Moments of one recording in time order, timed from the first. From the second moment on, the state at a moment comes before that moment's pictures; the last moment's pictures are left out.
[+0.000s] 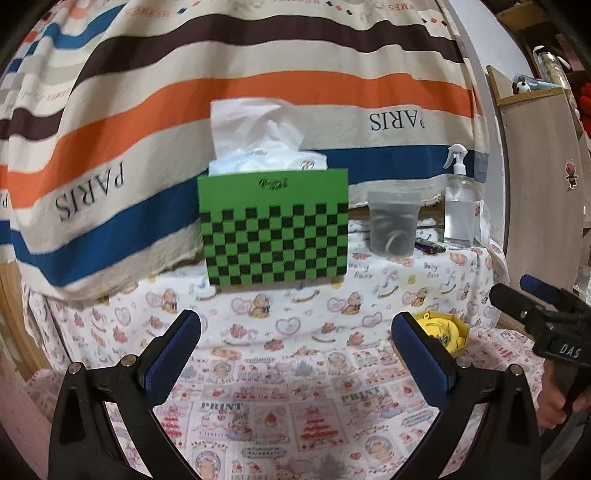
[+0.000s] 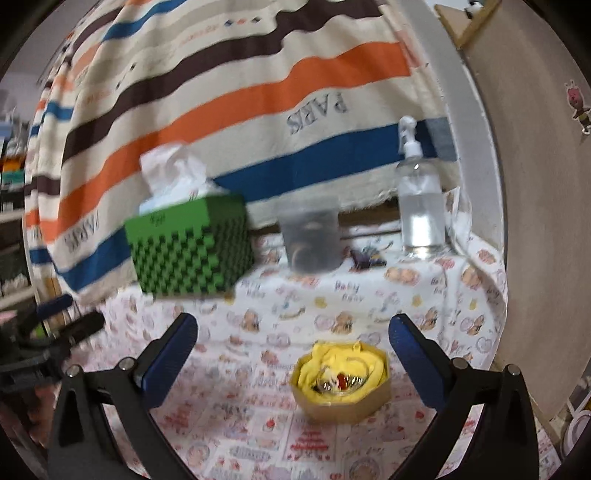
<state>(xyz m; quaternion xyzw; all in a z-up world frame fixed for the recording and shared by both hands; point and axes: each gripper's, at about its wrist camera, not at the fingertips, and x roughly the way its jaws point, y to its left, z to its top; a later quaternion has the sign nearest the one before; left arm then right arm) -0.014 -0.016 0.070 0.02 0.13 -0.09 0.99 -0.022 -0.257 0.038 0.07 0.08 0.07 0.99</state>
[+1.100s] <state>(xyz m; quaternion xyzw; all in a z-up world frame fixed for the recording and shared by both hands) 0.000 -0.001 0.018 0.01 0.17 -0.04 0.99 -0.004 -0.235 0.002 0.01 0.13 0.03 0.99</state>
